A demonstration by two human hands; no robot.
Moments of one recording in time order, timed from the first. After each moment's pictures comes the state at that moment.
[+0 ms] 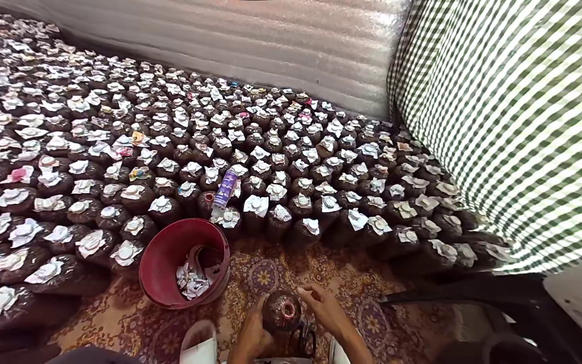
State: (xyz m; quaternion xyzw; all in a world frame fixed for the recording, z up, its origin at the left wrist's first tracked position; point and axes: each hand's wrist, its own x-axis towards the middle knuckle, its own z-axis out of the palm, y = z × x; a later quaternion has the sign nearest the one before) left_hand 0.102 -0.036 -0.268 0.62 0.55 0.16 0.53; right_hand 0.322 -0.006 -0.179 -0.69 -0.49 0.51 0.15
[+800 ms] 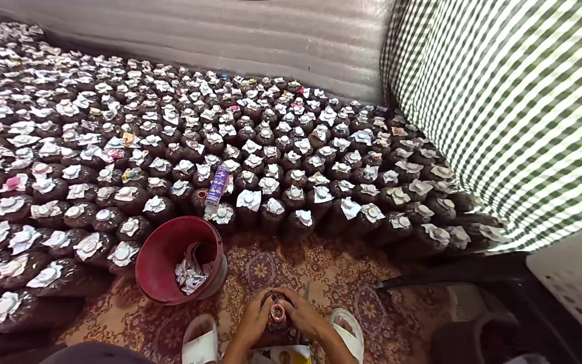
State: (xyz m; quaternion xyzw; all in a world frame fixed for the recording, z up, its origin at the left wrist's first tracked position) left_hand 0.111 -0.031 -0.241 0.56 0.53 0.23 0.60; right_hand 0.299 -0.022 -0.199 -0.59 -0.56 0.58 0.09
